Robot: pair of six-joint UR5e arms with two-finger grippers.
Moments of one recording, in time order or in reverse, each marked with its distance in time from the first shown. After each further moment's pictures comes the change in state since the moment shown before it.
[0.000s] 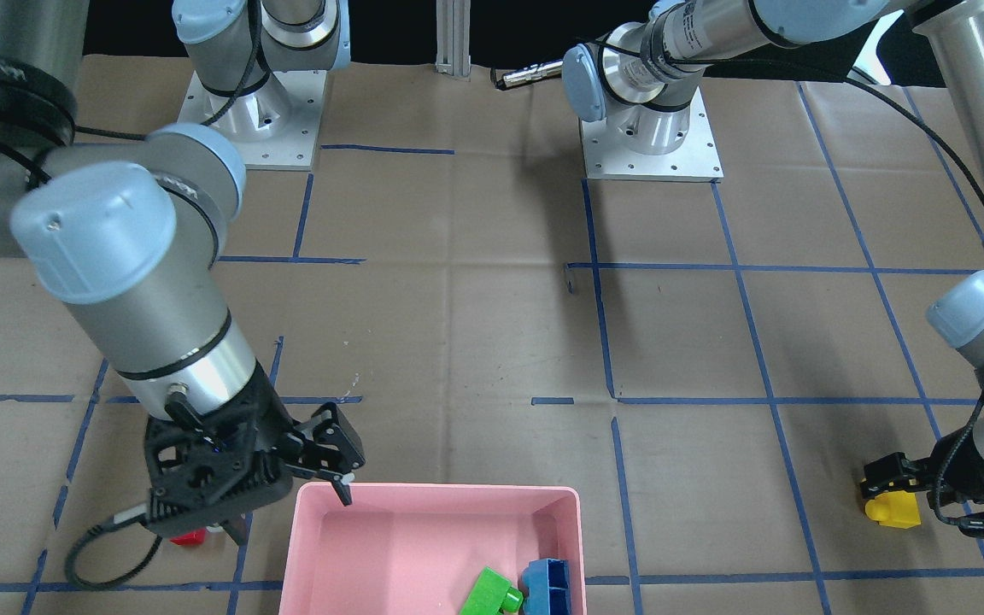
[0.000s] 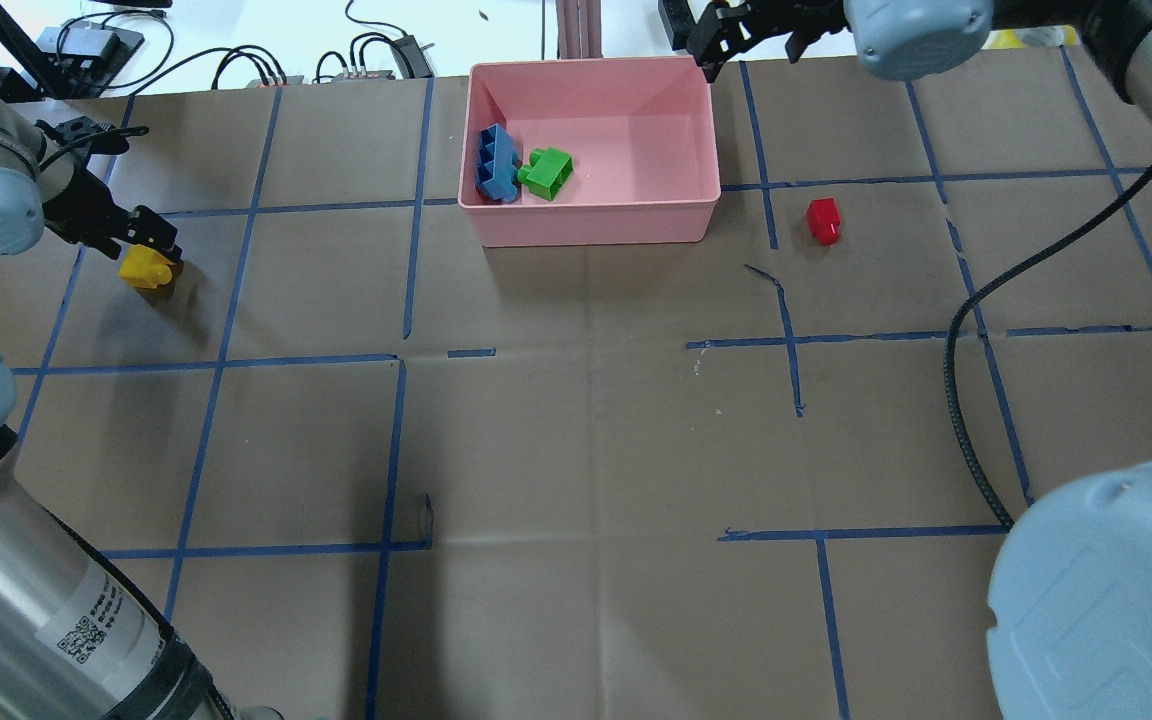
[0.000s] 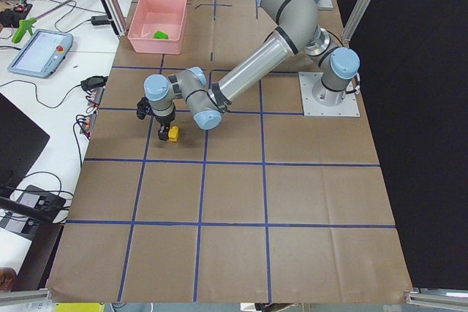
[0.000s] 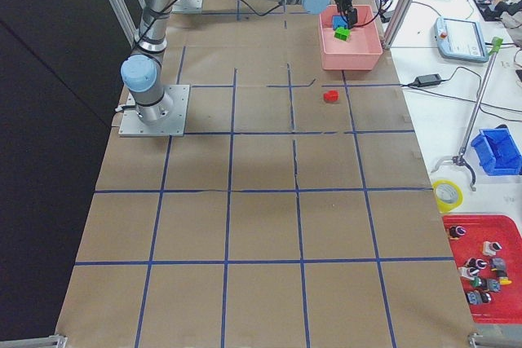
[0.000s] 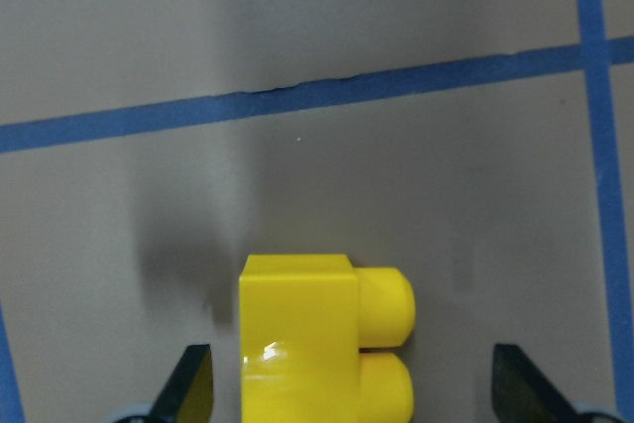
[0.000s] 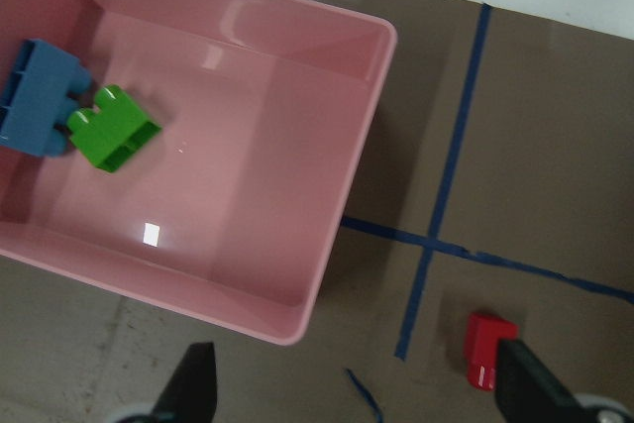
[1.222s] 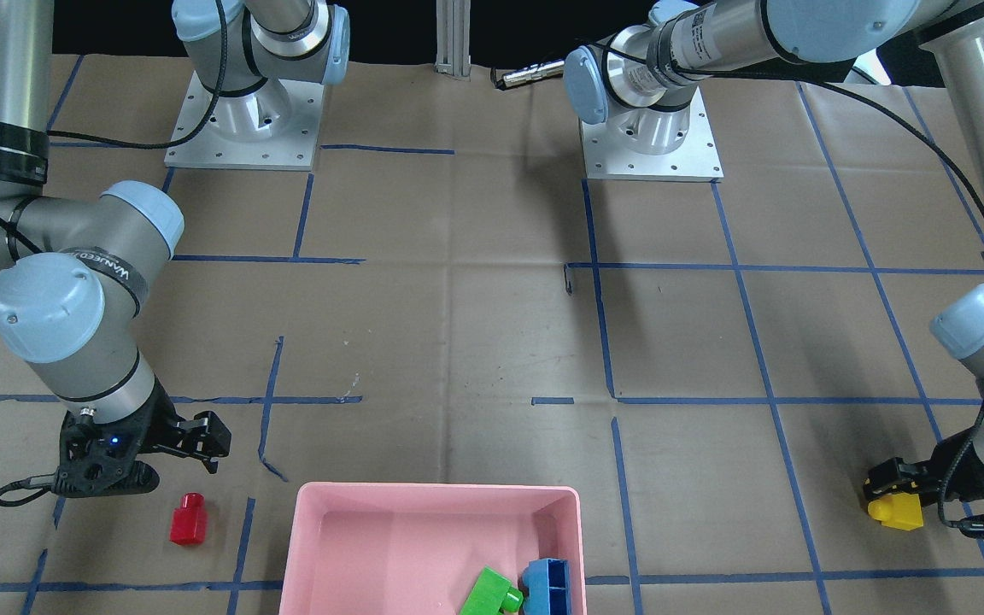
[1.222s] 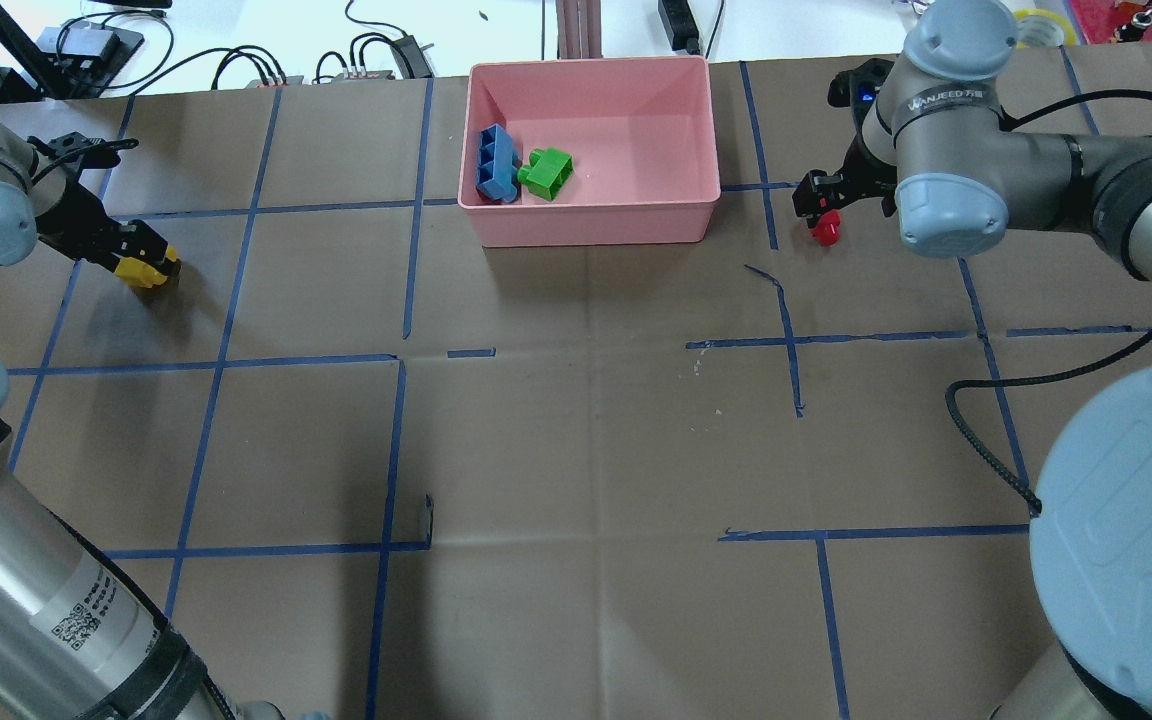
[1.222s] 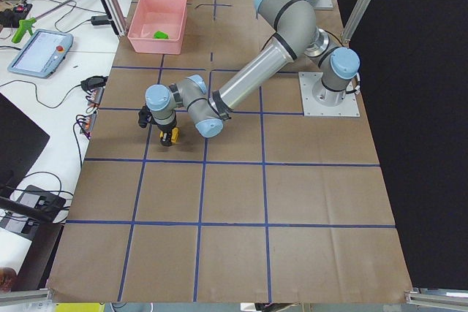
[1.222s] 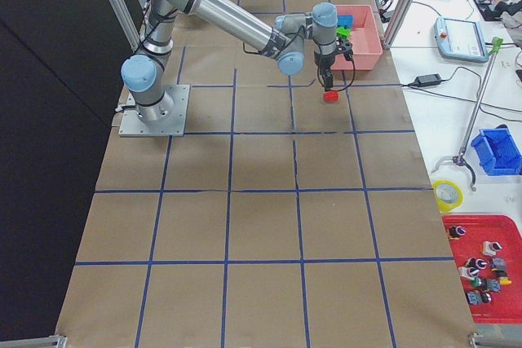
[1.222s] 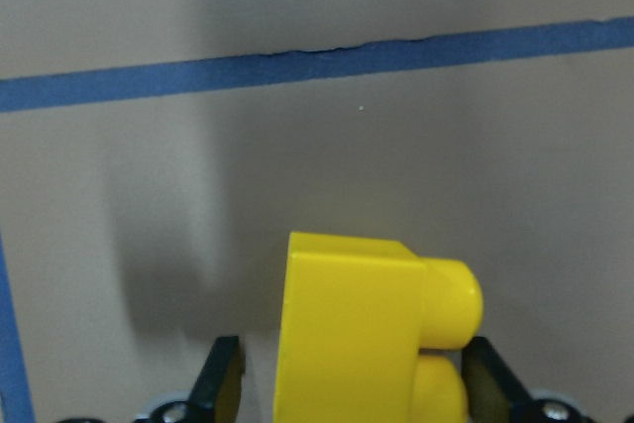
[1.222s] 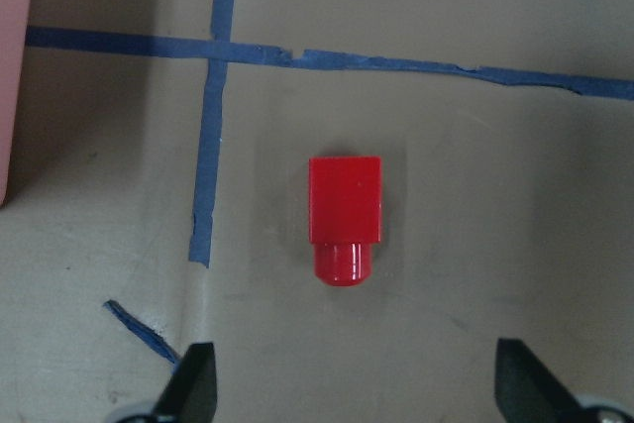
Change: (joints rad) left arm 0.017 -0.020 0.008 0.001 -0.008 0.000; right arm -0.138 0.056 0.417 -0.381 -0.081 0.033
